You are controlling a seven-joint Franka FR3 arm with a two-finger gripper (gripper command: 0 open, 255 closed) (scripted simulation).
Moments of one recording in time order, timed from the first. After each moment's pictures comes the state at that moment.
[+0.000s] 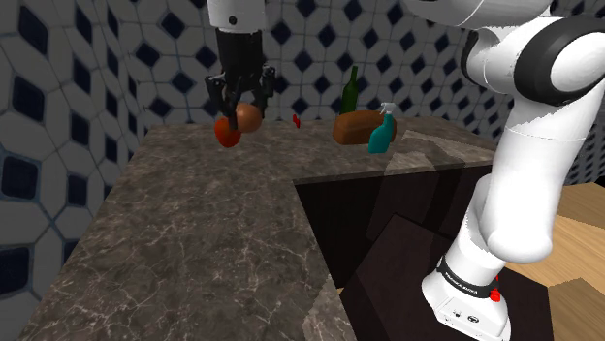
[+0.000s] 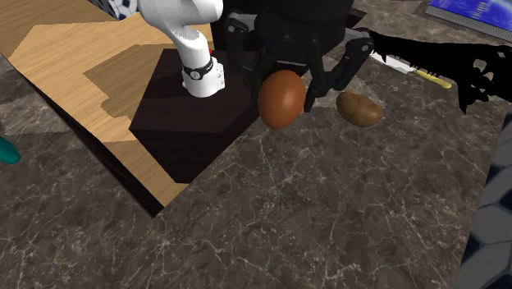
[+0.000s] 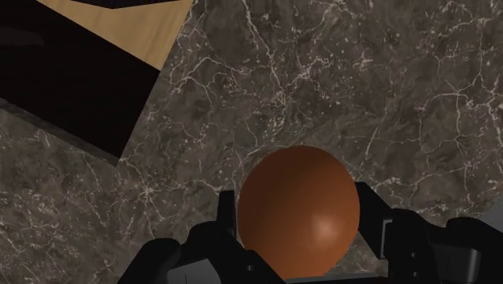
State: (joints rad) arm 0.19 0.15 0.42 -1.36 -0.15 1.49 0.66
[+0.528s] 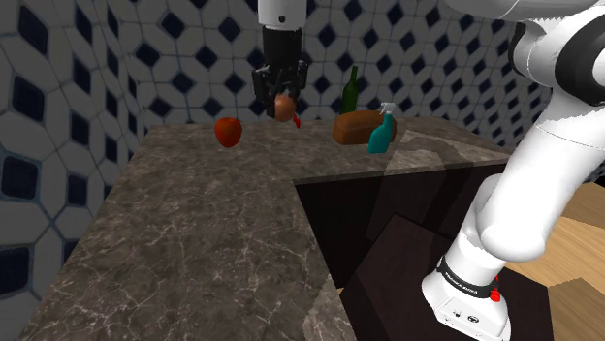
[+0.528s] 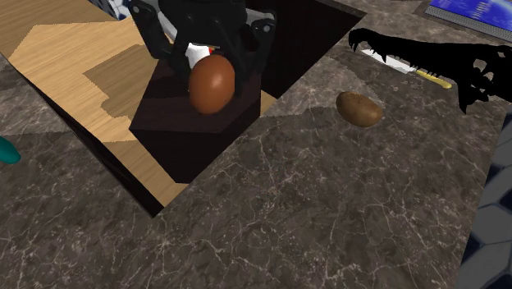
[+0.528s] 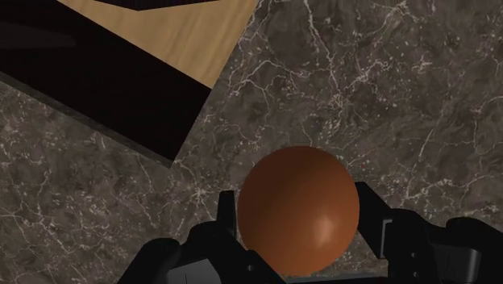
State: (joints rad) arm 0.09 -0.06 0.33 -1.60 -0.07 1.54 0.48
